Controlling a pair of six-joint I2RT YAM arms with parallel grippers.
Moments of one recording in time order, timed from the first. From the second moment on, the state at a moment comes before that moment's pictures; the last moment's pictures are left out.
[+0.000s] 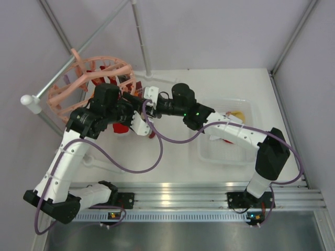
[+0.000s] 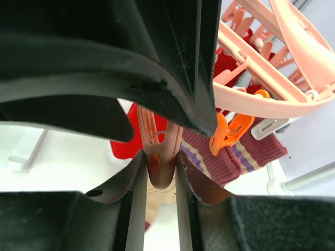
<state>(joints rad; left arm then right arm) -0.44 1.15 1.49 -1.03 0.25 1.60 0.90 1.69 1.45 0.14 -0.45 -0.43</state>
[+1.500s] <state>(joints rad) -0.43 1.17 1.50 -1.04 0.18 1.65 0.73 1.56 1.40 -0.01 -0.51 -0.41</state>
